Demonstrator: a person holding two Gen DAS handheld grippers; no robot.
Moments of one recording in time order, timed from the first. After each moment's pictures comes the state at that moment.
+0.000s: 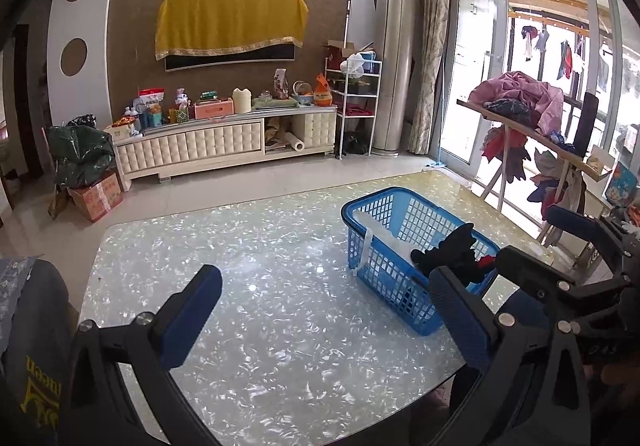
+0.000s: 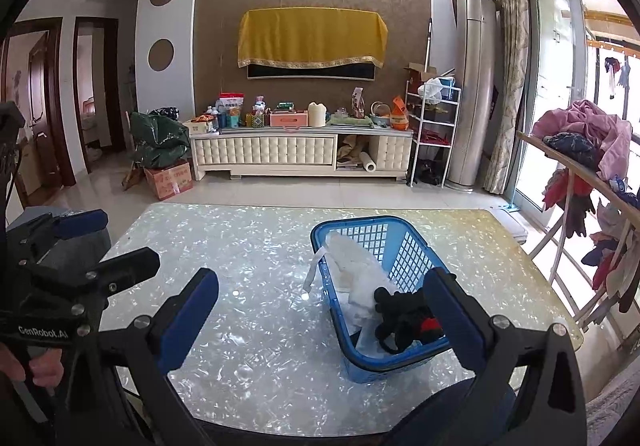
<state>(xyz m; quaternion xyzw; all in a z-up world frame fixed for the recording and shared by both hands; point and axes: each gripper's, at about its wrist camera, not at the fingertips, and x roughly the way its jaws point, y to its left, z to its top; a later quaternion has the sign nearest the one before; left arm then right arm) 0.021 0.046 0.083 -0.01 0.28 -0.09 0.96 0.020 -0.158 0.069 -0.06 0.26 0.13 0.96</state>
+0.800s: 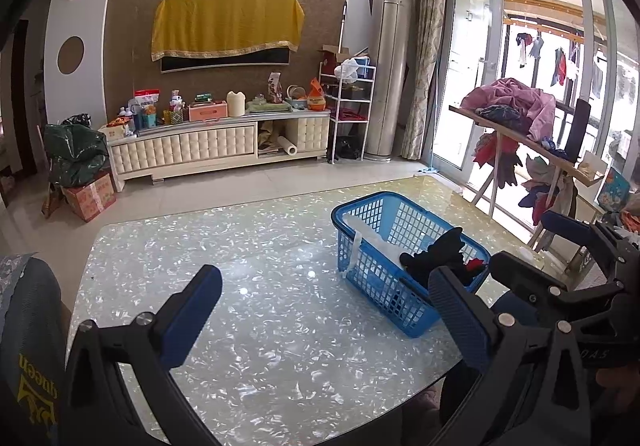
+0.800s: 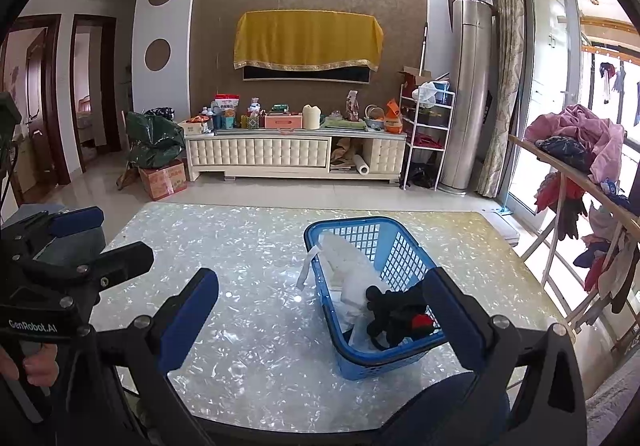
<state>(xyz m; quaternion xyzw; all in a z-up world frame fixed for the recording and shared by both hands) 0.012 0.049 0.085 -0.02 0.27 -0.10 0.96 0.012 -0.157 0.073 -0.06 0.25 0.12 0.96</state>
